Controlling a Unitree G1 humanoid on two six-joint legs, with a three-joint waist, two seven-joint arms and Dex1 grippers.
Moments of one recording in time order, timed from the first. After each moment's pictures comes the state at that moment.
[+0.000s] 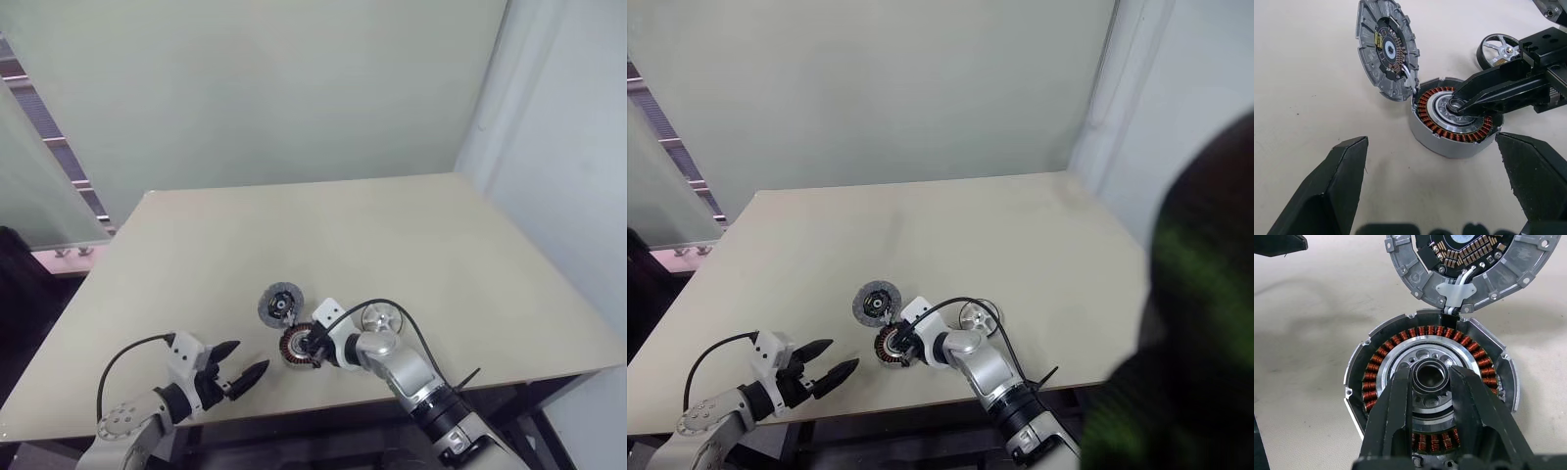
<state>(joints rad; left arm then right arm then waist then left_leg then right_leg) 0.29 0.50 0.18 -0.18 -0.43 0.30 -0.78 -0.41 0.03 0.47 0.32 0.00 0.51 0.56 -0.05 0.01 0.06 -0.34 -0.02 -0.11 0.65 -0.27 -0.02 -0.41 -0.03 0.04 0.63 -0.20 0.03</state>
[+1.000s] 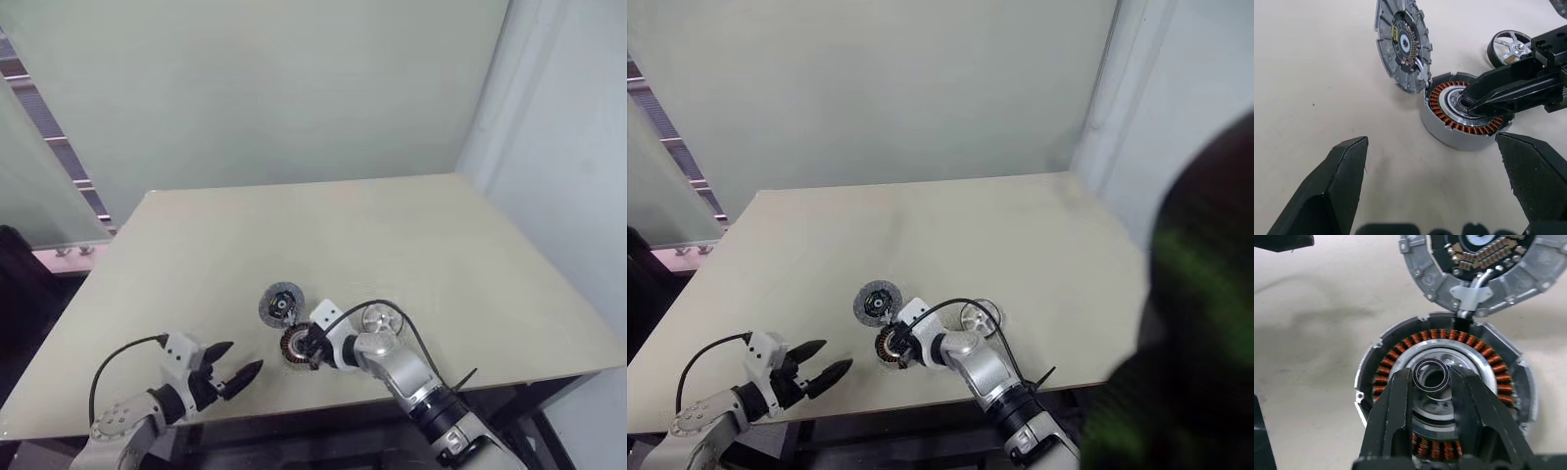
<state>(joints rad) 0.28 0.51 0.20 -0.16 -0.43 0.31 -0.78 -0.42 0.03 0.47 0.33 -0.01 0.50 0.57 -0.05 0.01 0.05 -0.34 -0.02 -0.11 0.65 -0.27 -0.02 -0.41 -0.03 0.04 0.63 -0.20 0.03</state>
